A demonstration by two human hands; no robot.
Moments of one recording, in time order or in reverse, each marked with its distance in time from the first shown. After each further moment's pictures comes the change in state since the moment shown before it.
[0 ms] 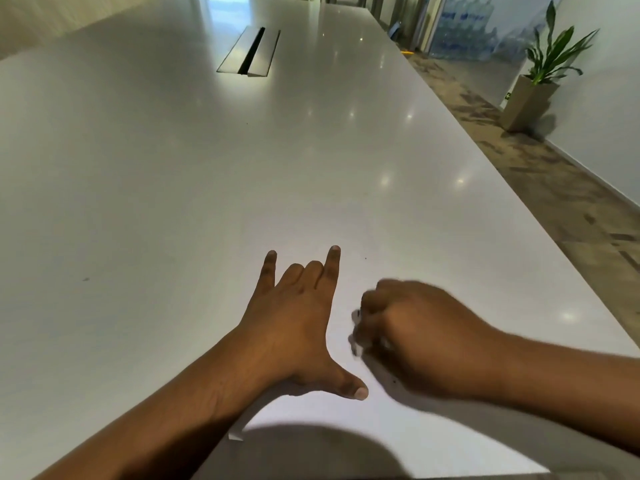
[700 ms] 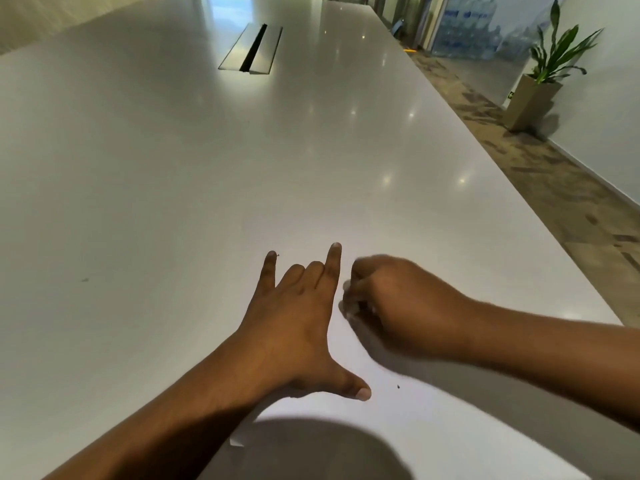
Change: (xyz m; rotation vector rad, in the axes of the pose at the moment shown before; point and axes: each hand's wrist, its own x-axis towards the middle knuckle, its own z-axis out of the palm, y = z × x) left_hand 0.001 -0.002 0.002 -0.052 0.065 -0.007; right_hand 0.033 0.018 0.000 0.095 0.063 0.025
